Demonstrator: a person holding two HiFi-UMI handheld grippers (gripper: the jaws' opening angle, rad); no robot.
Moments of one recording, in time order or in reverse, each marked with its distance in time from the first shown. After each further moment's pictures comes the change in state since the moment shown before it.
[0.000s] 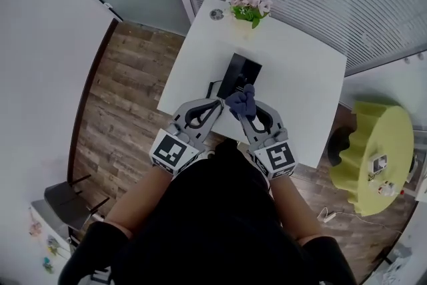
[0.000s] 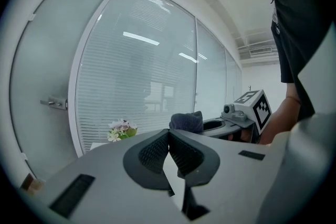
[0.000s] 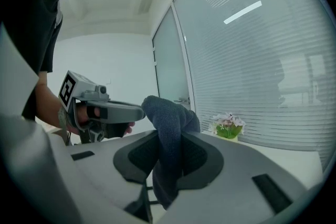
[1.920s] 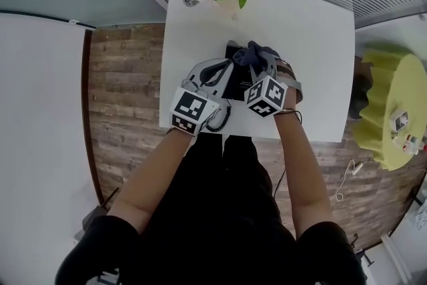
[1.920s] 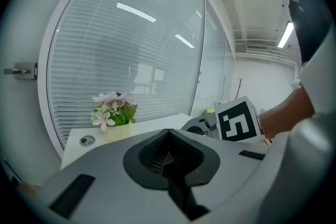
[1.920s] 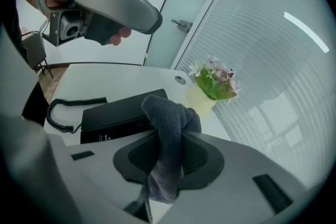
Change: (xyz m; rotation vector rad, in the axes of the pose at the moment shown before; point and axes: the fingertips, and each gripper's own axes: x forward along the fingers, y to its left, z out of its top) left arm 0.150 0.097 -0.086 -0.015 0.193 -0.175; right arm 0.122 -0.163 -0.169 -0.513 0.753 -0.257
